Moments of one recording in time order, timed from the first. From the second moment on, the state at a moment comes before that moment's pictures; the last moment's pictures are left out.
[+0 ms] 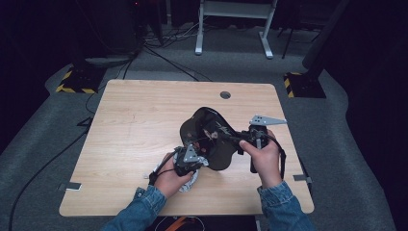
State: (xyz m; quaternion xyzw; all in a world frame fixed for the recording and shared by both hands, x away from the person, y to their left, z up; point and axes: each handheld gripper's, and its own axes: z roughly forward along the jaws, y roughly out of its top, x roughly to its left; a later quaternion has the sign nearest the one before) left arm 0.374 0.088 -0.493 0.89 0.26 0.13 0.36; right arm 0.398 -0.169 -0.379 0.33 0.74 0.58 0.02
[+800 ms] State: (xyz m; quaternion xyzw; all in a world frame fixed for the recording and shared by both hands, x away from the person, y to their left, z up) left arm 0.374 0.150 -0.467 0.85 0.32 0.17 0.38; right arm 0.399 -0.168 -0.379 0.33 0.75 0.57 0.04
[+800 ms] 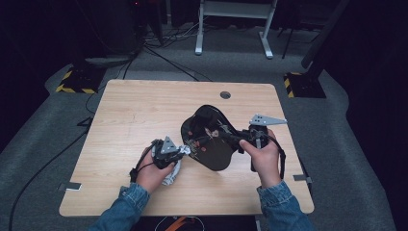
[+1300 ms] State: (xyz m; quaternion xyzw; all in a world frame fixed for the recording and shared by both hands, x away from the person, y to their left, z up) left arm 0.332 0.178 -0.433 0.84 0.30 0.18 0.41; right arm 0.398 -0.166 -0.378 0.31 0.76 0.57 0.05
